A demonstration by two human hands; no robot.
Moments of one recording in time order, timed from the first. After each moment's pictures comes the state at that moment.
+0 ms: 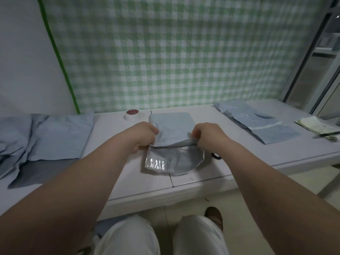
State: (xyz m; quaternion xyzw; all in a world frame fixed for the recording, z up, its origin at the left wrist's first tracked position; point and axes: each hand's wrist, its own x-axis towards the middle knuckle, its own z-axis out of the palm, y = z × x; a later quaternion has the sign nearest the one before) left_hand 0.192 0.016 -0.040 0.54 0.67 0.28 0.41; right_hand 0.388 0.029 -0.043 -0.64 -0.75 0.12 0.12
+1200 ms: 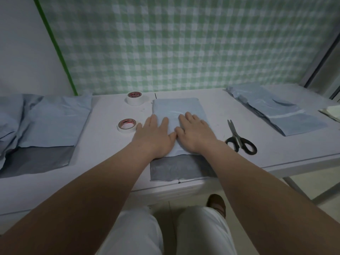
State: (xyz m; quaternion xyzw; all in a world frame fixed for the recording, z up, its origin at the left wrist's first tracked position) left_hand 0.205 0.034 -0.107 0.72 0.70 0.00 0.04; right_hand 0.342 0.064 -0.111 -0.57 -0.82 0.05 0.08
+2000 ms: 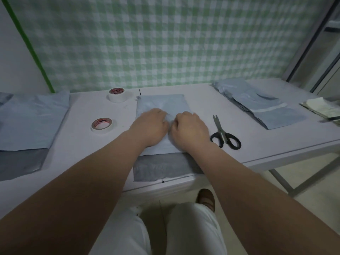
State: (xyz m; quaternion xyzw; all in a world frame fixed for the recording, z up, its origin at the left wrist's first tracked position) left_hand 0.219 0.069 -0.108 0.79 0.59 0.14 0.07; right_hand 0.356 0.047 -0.104 -0.61 -0.76 -0.01 0.20
